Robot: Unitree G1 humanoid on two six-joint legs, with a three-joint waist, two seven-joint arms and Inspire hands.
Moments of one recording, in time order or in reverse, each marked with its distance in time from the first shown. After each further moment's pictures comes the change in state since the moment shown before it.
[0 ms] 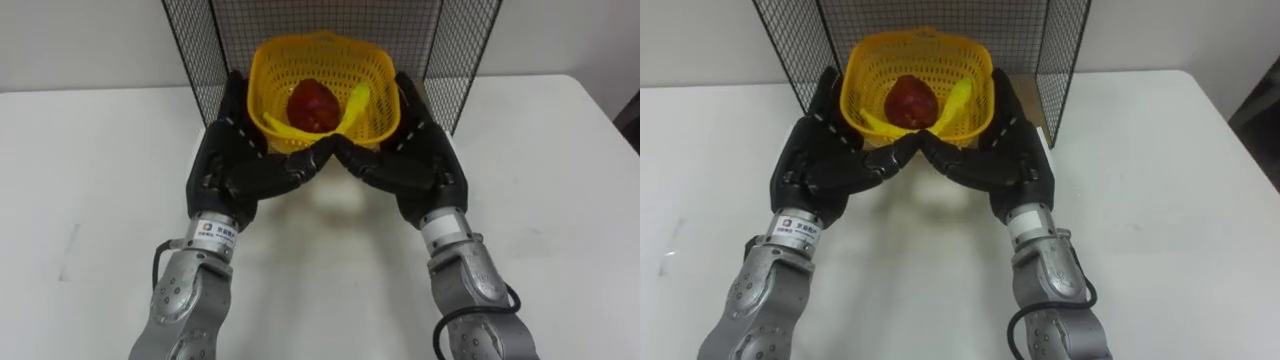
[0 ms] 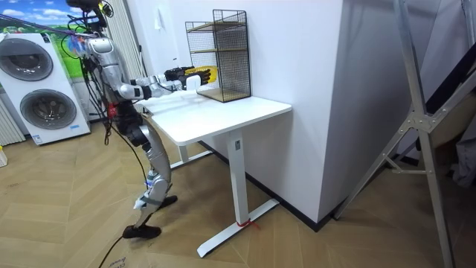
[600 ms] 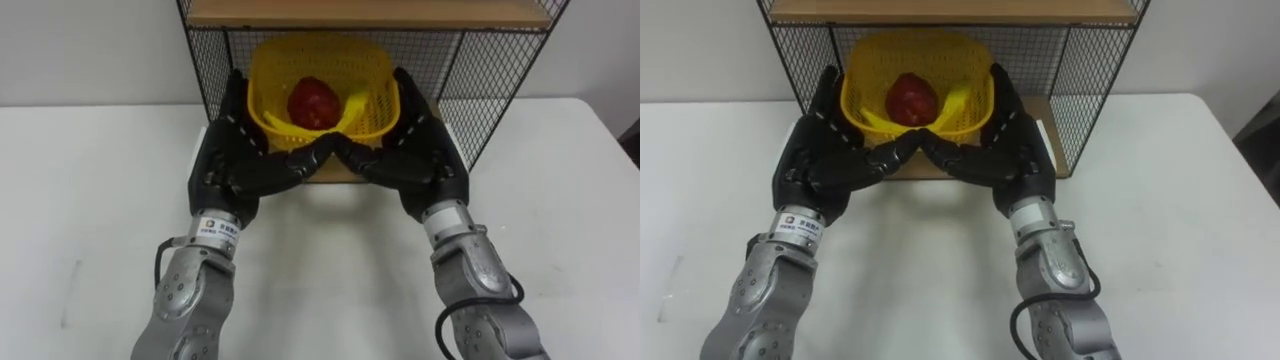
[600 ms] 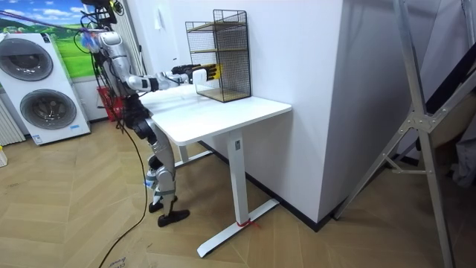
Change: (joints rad) left arm -0.013 -0.002 -0.002 0.007 0.001 0.008 0.017; right arm -0.027 -0.012 -0.017 0.002 -0.042 0.042 0.000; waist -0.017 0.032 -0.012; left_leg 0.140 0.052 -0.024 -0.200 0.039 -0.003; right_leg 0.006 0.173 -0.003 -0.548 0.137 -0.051
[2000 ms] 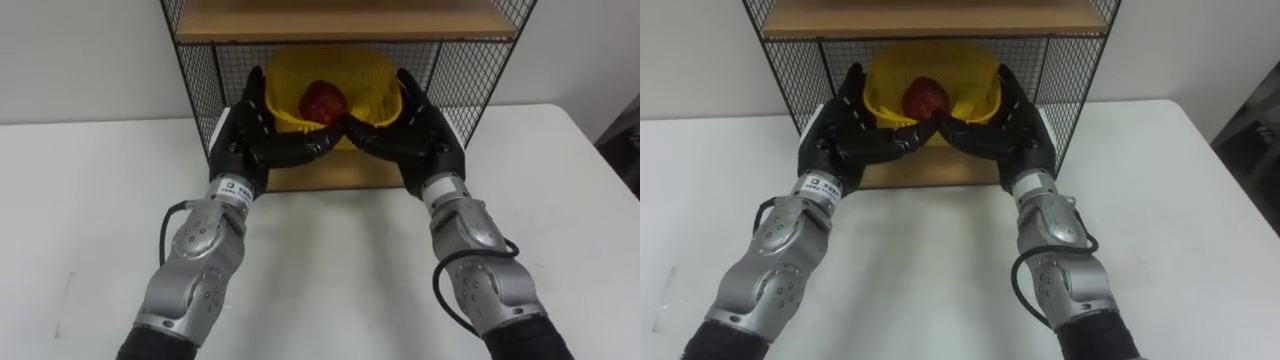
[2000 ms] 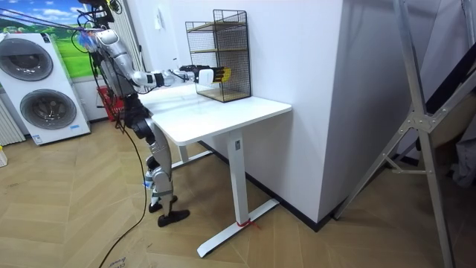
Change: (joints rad) left arm -0.275 -0.003 0.052 0.252 0.075 0.212 0.064; right arm -0.231 -0.015 -0.064 0.246 0.009 0.183 -0.083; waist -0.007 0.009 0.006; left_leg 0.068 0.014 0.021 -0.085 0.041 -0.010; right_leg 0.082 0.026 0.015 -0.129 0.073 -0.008
